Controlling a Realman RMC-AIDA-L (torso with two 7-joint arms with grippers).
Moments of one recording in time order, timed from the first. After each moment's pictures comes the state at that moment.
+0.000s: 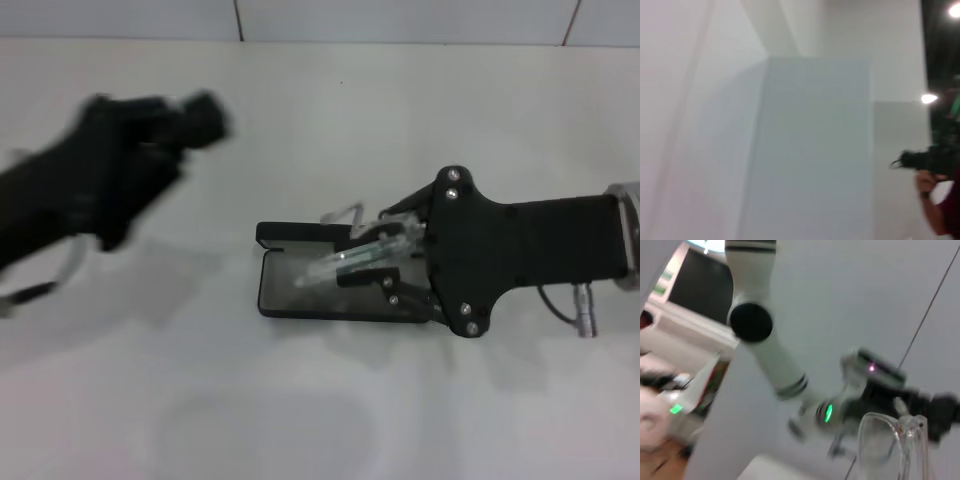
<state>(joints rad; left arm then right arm) -0.40 -2.00 1.10 0.47 1.10 1.98 -1.14 0.35 2.01 -1.51 -1.17 -1.33 -1.54 0.98</state>
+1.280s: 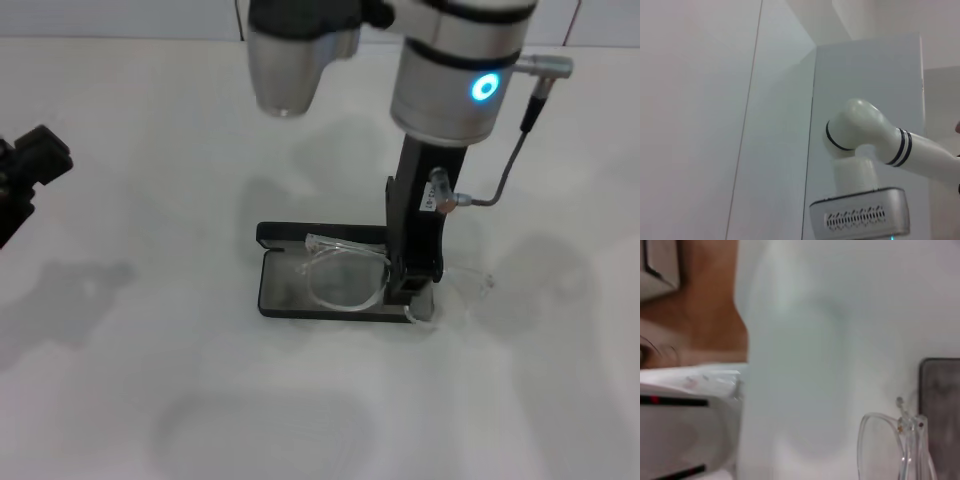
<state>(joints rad) -0.21 -1.93 0.95 0.58 1.16 1.99 -1.14 1.39 2.03 -1.63 -0.82 -2.22 -1.81 2.35</state>
